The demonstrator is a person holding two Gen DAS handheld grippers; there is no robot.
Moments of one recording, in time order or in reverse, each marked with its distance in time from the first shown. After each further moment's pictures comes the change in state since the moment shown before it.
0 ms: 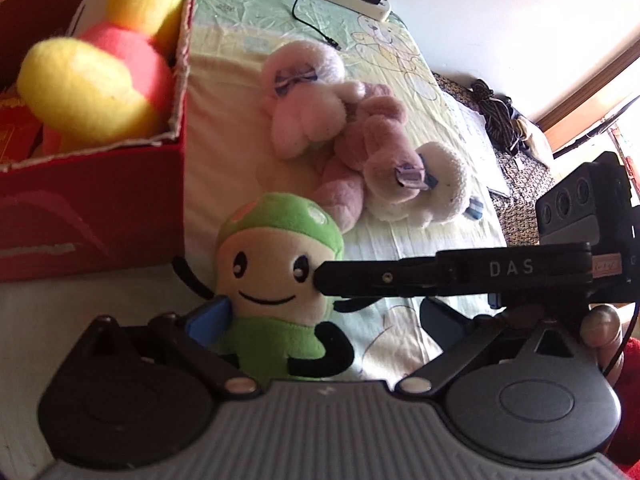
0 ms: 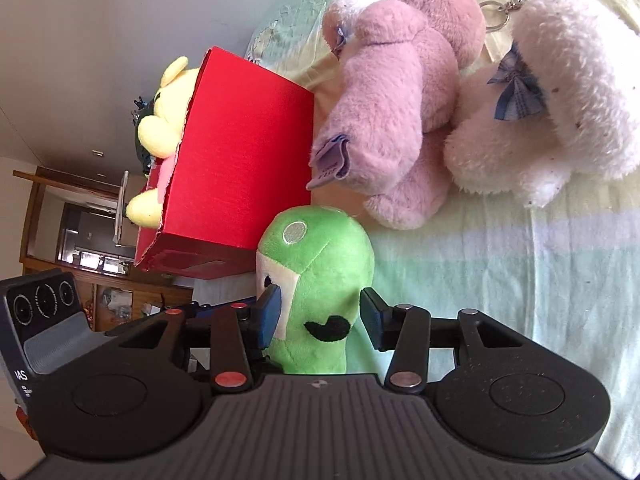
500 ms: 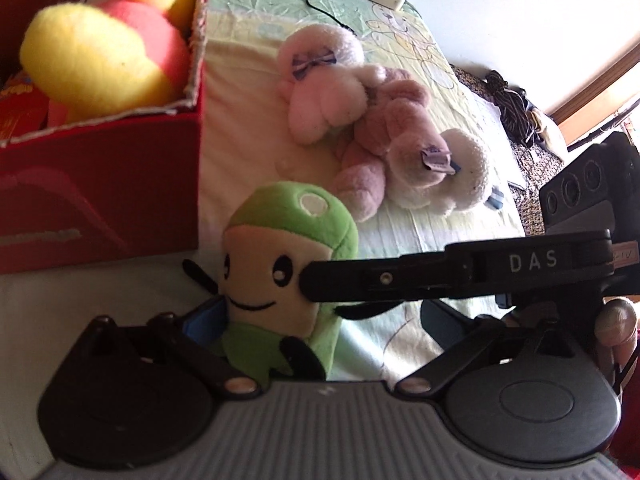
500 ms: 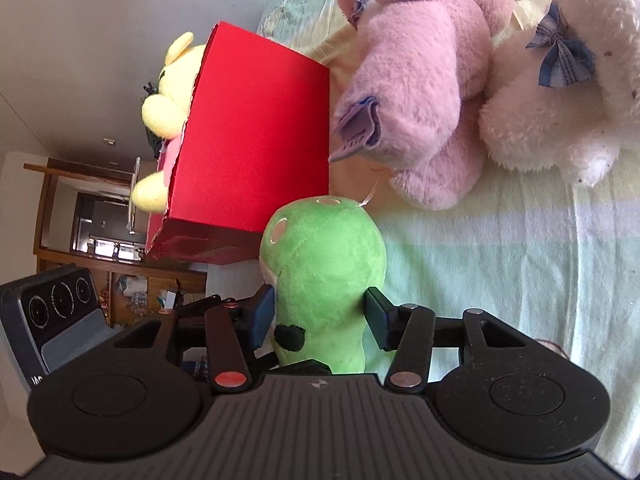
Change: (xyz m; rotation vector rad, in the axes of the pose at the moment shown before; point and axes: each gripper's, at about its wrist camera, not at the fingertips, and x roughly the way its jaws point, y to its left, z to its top) left arm 0.006 0.005 -0.008 -0.001 0.031 0.024; right arm -0.003 0.003 -0.007 -0.010 0.068 0.032
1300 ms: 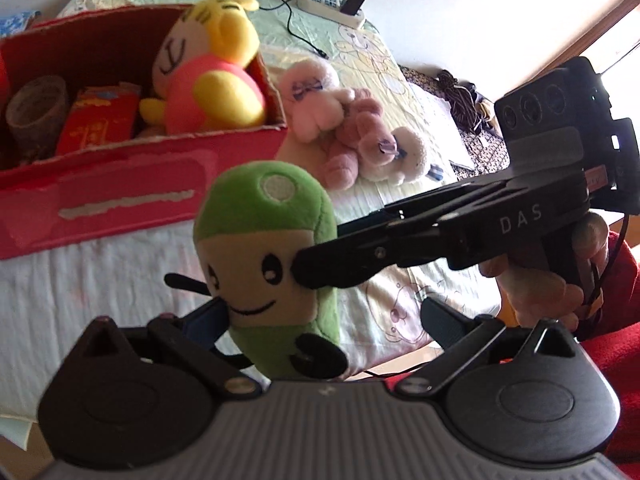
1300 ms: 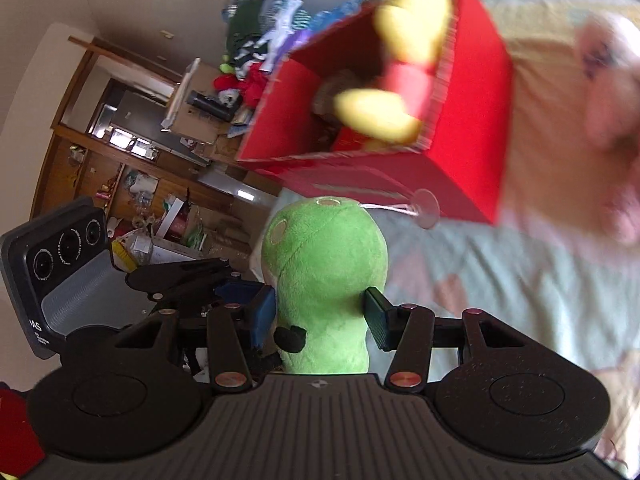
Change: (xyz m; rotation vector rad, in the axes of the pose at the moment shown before) left arm -0.142 0.043 -0.035 0.084 -0.016 -0.095; right arm 0.036 0.152 -0.017 -0.327 0.144 0.020
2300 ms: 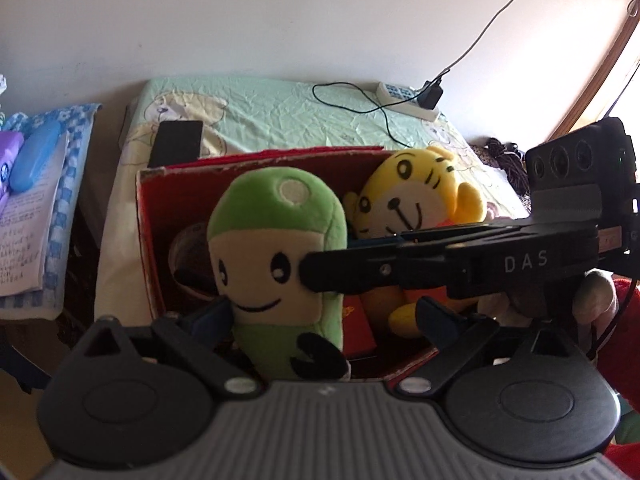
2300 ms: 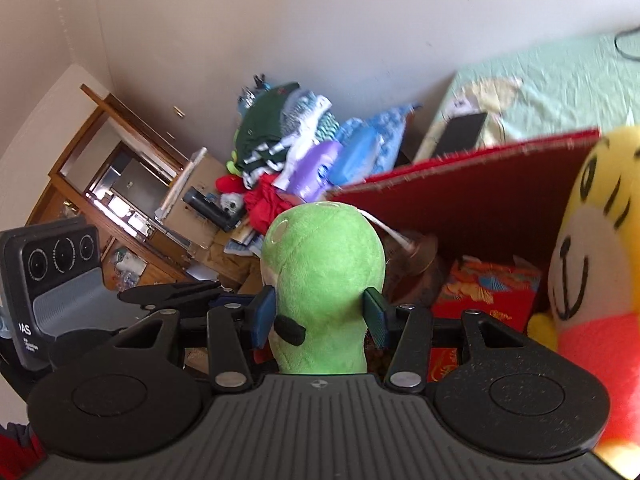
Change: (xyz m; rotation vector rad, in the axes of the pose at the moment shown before) left arm -0.041 0.186 0.097 0.107 -0.189 0.101; right arm 0.156 0.017 0.127 -0.094 -0.322 -0.028
